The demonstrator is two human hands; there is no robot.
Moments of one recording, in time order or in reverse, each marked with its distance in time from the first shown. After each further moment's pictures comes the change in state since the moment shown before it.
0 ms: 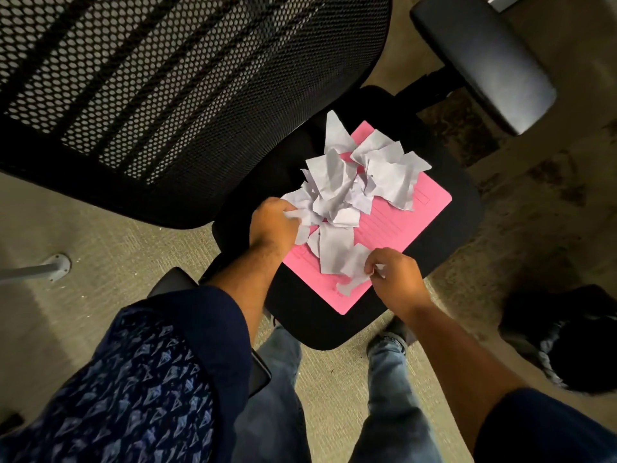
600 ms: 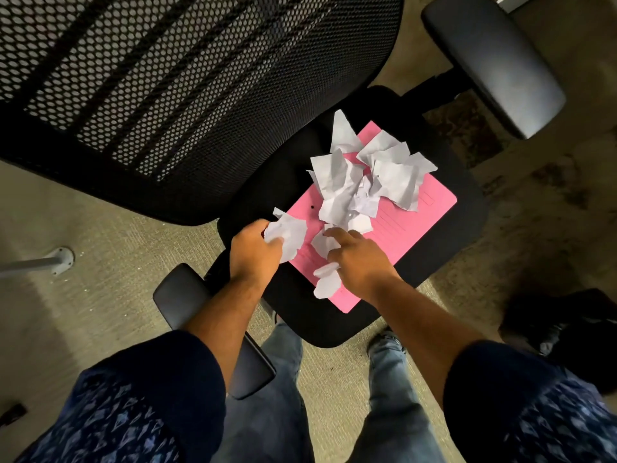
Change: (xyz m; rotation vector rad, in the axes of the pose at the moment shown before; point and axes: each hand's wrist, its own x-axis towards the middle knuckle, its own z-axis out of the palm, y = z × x) left_hand -0.043 -0.038 -0.021 -0.044 0.103 -0.088; right_hand 0.029 -0.070 0.011 -0.672 -0.283 -0.461
